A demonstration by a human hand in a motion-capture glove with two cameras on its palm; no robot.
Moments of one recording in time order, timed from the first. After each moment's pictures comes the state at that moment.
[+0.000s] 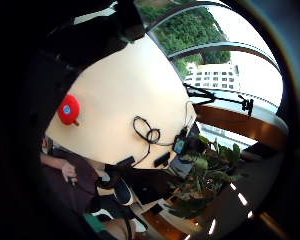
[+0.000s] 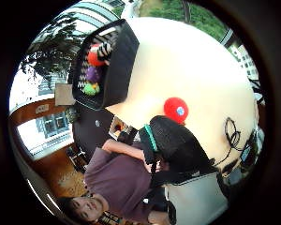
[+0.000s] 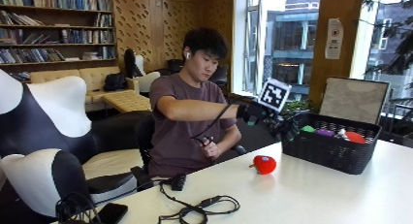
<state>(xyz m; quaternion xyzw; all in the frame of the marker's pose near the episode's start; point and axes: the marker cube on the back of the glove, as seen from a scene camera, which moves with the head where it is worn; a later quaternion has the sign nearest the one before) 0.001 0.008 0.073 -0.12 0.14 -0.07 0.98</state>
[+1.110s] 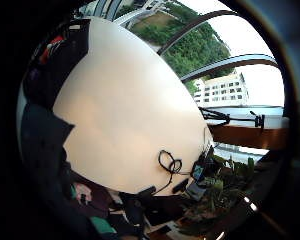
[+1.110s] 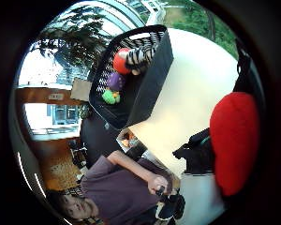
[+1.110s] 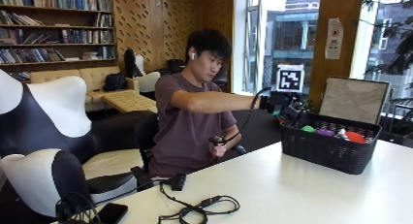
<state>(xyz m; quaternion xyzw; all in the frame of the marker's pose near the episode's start) -0.071 -0.039 0.067 0.02 0.15 -0.14 0.98</state>
